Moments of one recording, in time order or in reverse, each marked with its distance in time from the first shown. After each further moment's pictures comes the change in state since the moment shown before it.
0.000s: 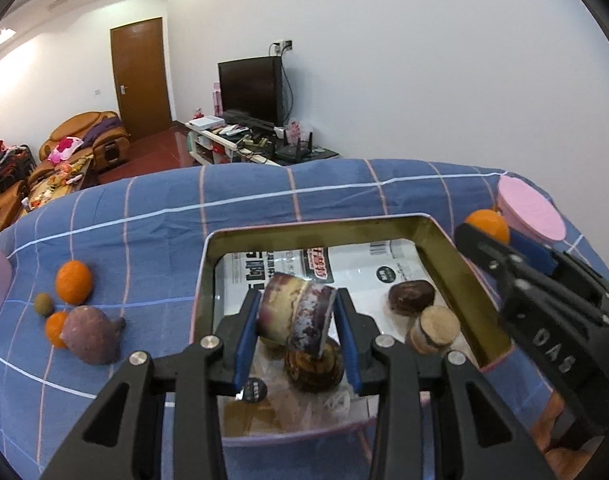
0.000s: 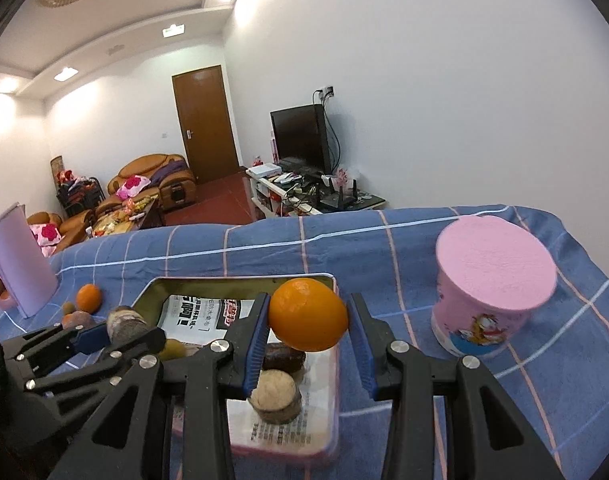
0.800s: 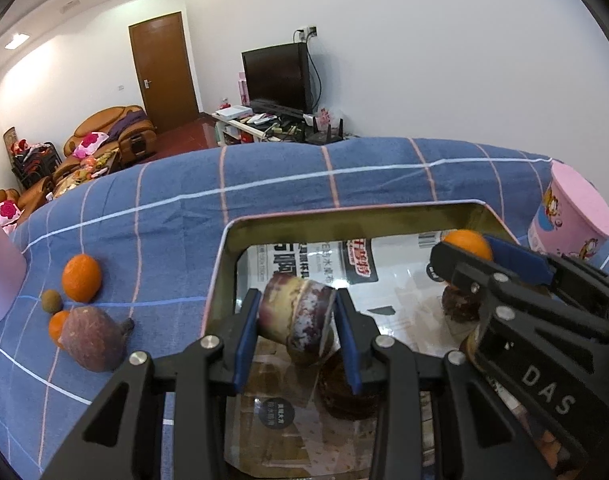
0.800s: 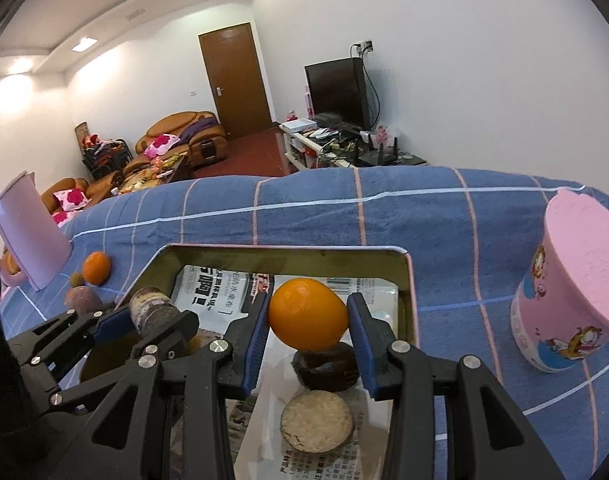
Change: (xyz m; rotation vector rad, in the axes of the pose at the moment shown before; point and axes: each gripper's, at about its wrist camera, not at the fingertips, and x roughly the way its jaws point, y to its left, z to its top) left arm 0.032 0.001 -0.004 -0.004 0.041 0.115; right arm 0.054 0.012 -0.001 -0.011 0.158 0.143
